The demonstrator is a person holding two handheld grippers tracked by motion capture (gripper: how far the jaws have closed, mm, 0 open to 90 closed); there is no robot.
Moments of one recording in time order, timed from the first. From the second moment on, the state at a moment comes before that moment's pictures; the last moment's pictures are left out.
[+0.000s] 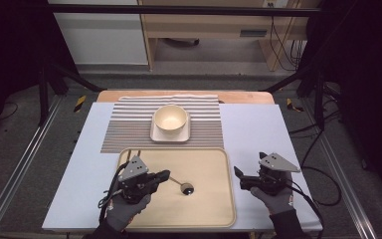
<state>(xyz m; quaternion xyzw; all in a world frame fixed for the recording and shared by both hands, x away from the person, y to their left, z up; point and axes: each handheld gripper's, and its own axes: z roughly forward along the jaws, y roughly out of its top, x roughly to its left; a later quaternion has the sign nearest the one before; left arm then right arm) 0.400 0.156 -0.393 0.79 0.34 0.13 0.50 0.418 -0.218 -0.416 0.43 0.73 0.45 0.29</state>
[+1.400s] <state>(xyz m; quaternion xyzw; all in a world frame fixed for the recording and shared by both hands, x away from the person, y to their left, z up) 0.440 0.178 -0.438 0.78 0.41 0.18 0.43 0.420 -0.215 -0.421 0.43 0.74 0.44 0.29</state>
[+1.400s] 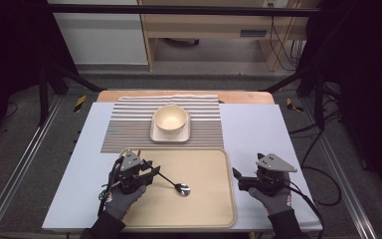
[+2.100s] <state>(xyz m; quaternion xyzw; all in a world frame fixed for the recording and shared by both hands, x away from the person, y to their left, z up) 0.458 0.164 -0.466 0.82 0.41 0.16 0.36 0.421 -0.214 -0.422 0.43 0.74 0.44 0.28</state>
